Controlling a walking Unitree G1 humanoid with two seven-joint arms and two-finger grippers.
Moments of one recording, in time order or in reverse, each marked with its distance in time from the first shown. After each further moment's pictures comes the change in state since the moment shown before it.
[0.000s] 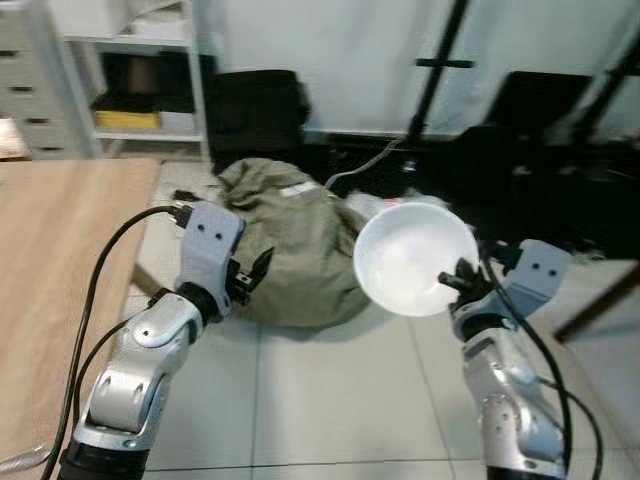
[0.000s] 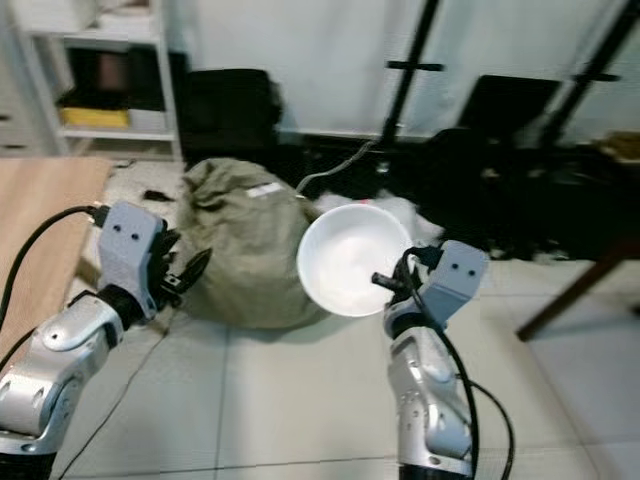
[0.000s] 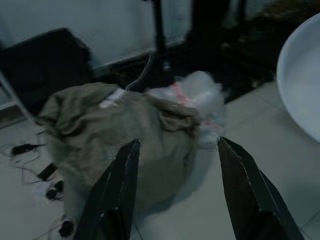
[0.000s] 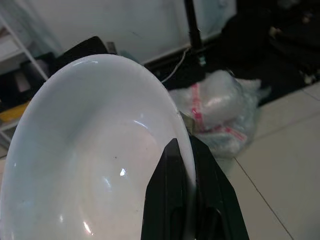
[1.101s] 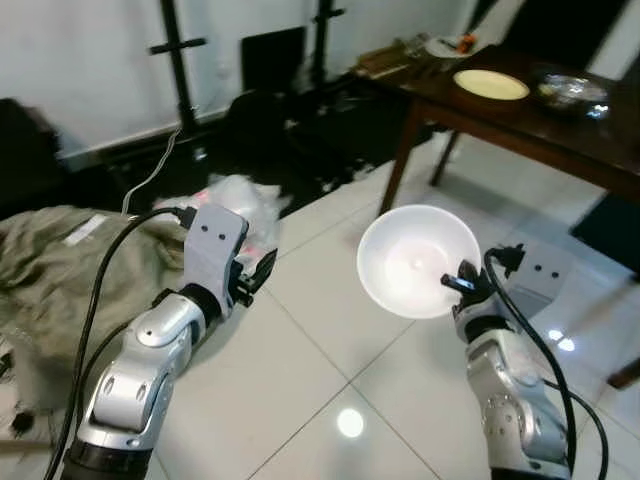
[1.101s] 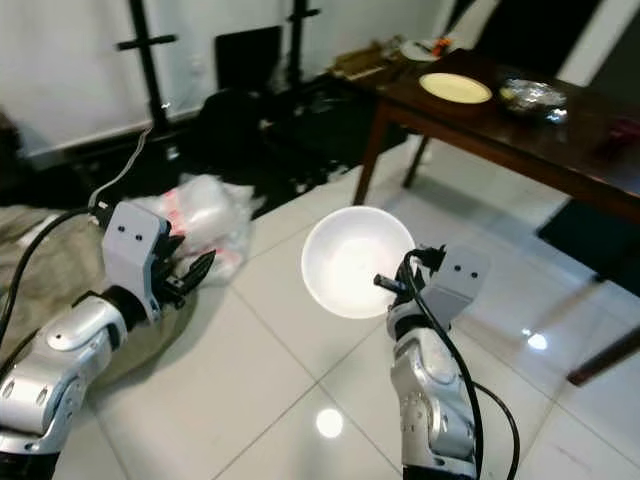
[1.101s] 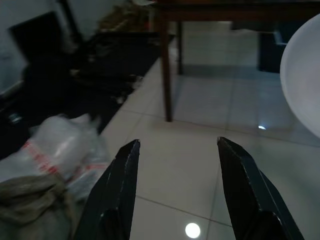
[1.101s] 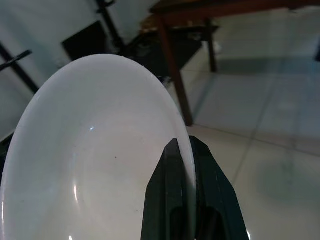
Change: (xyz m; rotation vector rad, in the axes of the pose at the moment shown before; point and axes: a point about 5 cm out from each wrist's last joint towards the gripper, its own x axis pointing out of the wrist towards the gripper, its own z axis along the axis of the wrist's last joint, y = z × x) left arm 0.002 -0.002 -0.001 -0.005 0.004 -0.006; right arm 0.000 -0.004 0.001 -0.008 -0.006 -0.014
